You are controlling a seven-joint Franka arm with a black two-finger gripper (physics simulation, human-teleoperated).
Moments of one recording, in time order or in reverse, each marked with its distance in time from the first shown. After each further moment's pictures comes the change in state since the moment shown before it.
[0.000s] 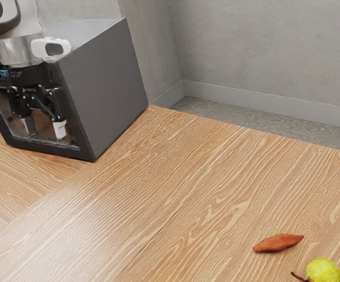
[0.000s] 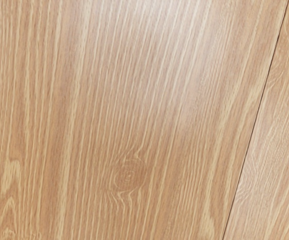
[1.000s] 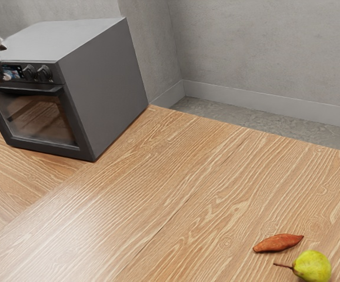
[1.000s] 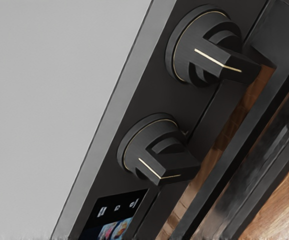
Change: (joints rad) arm 0.544 0.064 -0.216 -0.105 0.071 1.120 1.289
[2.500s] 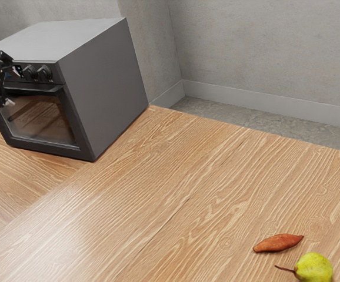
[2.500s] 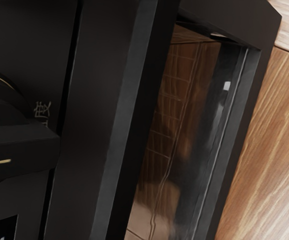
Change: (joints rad) arm 0.123 0.129 -0.059 0.031 -0.172 -0.054 0.420
